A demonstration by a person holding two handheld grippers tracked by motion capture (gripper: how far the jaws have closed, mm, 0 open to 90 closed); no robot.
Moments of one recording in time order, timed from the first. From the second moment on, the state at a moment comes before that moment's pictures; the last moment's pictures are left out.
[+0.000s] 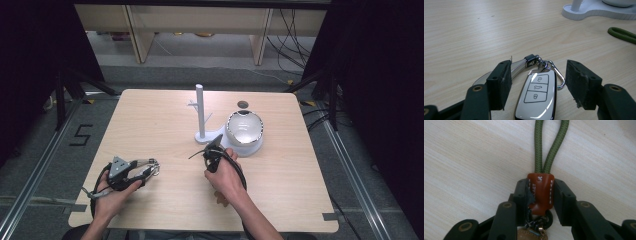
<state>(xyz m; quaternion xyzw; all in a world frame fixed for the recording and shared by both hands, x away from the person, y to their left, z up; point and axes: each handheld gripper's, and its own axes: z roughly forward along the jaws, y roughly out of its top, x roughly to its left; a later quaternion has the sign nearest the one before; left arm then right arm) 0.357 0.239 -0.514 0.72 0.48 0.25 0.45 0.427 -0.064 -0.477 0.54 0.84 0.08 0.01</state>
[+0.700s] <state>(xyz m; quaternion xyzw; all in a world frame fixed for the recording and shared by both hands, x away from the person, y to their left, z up) 0.352 0.218 -0.487 0.68 0.46 0.17 0.55 0.381 -0.086 -0.451 0.43 0.83 0.33 0.12</state>
